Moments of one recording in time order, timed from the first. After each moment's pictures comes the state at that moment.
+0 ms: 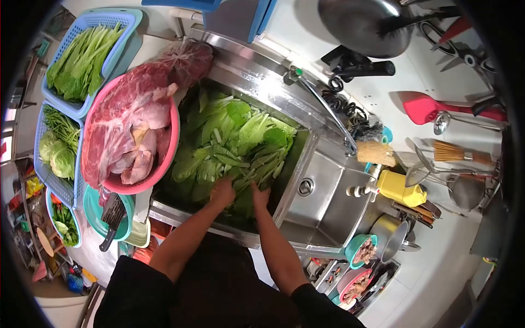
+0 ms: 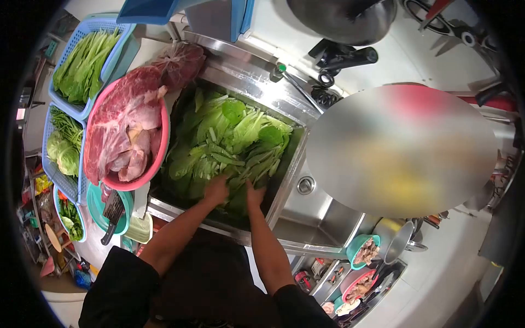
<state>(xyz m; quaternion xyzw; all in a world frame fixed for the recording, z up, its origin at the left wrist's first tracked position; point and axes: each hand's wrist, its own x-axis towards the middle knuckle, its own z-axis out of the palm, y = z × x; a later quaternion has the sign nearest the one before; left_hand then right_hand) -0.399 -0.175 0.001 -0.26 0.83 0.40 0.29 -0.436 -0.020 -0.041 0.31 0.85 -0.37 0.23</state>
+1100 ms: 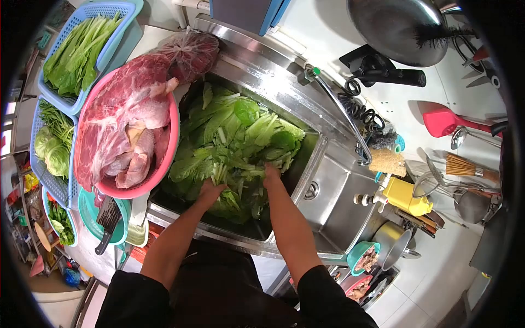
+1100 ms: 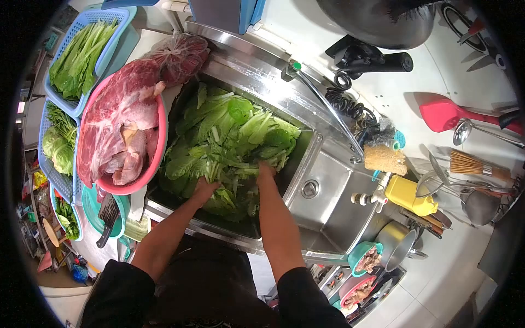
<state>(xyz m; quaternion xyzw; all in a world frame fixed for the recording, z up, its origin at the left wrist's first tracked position) -0.373 -0.216 -0.050 -0.46 0.62 0.59 0.23 -0.555 -0.040 -0.115 0.47 0.74 -0.40 0.25</state>
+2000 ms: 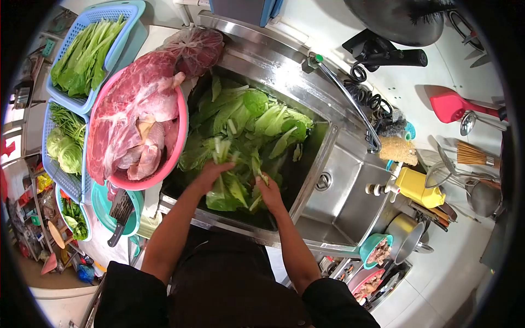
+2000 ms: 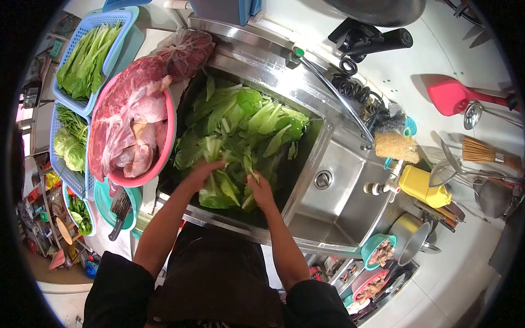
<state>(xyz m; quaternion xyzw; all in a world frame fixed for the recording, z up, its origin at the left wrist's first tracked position) -0.404 -0.268 0.028 -0.41 0.37 0.80 0.22 -0.447 -0.025 0.004 0.07 0.73 -0.53 0.43</state>
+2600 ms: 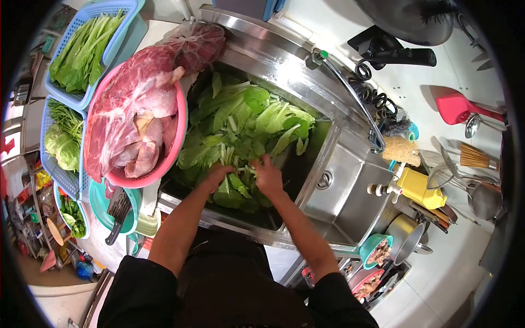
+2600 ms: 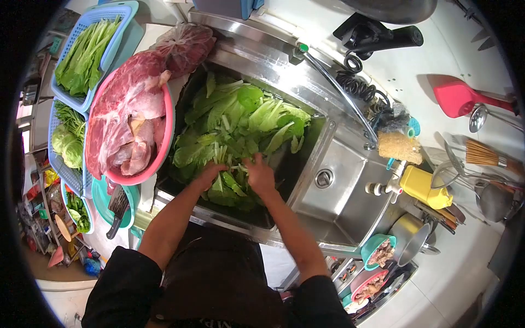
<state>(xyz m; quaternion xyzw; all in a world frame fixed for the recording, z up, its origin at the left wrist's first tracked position) -0.371 -0.240 -0.096 -0.43 0.44 0.76 0.22 -0.487 -0.054 0.012 -0.36 0.91 -0.15 0.18</state>
